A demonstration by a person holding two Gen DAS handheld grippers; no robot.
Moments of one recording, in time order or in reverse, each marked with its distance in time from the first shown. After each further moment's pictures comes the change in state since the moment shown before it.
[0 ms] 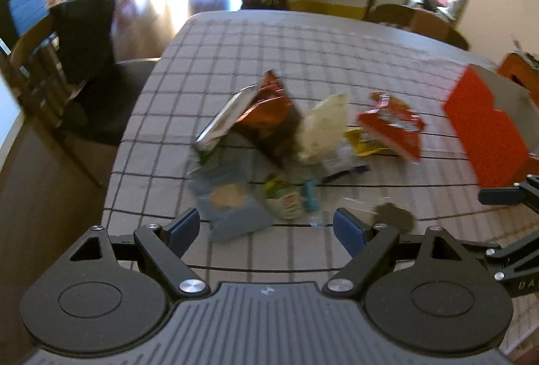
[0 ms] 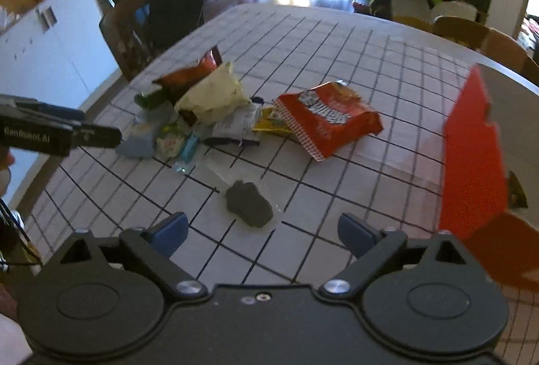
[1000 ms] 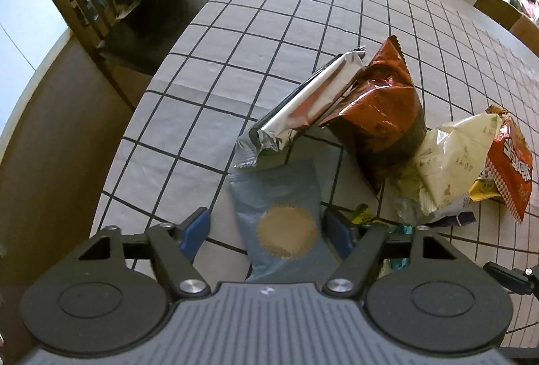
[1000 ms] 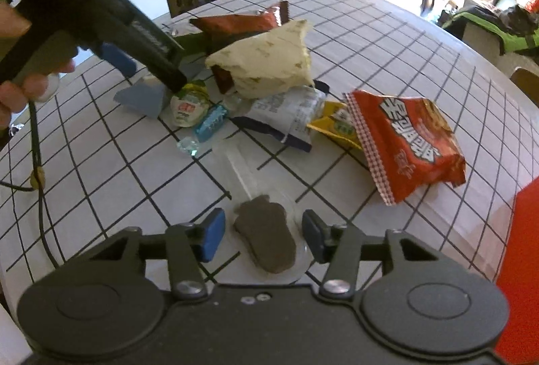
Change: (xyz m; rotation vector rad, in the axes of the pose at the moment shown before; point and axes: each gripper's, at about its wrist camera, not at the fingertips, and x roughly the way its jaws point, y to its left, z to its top) left arm 0.100 0.034 0.035 -0.227 0.205 0.161; right arm 0.074 0.023 0.012 -0.304 0.066 0.084
